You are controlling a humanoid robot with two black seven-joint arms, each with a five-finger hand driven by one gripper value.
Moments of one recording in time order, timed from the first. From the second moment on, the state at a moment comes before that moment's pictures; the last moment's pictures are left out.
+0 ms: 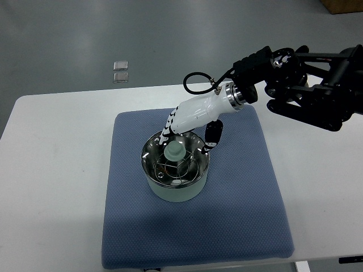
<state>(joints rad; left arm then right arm) 0.01 0.00 -0.04 -0.16 0.00 -0.02 0.06 1.35 -0.34 0.05 1.12 -1.77 0.36 0.61</state>
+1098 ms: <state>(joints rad) 0.01 0.00 -0.04 -0.16 0.00 -0.02 0.06 1.35 -0.34 0.02 1.14 -1.87 0.25 0.61</state>
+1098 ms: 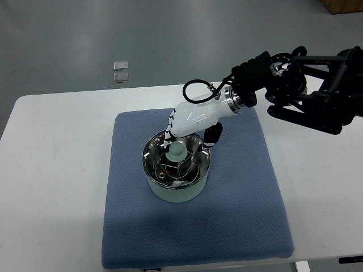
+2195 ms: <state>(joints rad) 0.01 0.00 -0.04 -0.16 0.00 -0.02 0.06 1.35 -0.31 0.03 1.14 -1.87 0.26 0.61</state>
